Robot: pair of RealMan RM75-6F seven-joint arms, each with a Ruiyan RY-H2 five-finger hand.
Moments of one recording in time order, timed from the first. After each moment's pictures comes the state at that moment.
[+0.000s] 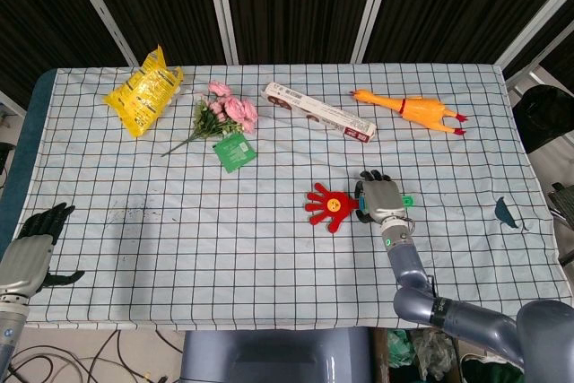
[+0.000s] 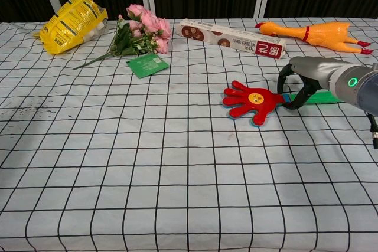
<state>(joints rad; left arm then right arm) -0.18 -1.06 -0.03 -1.80 1.27 1.25 0.15 0.77 -1.66 0.24 -1.28 -0.68 0.91 -0.54</state>
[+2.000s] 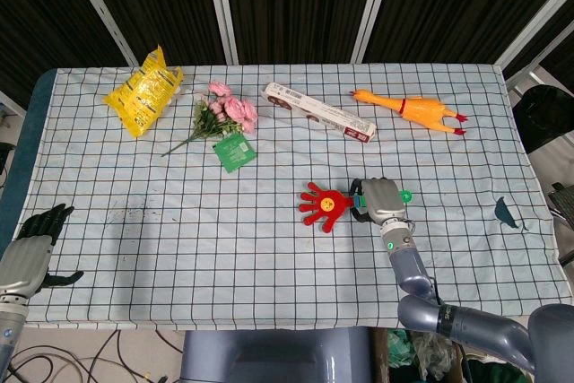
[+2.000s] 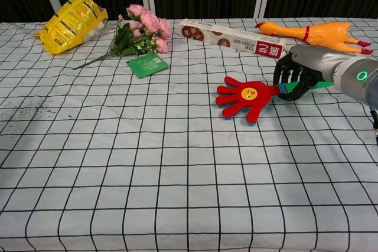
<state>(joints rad) -0.19 -1.05 -0.02 -1.81 1.26 1.25 0.16 0.74 -1.63 0.24 -1.37 -0.79 0.98 -0.42</state>
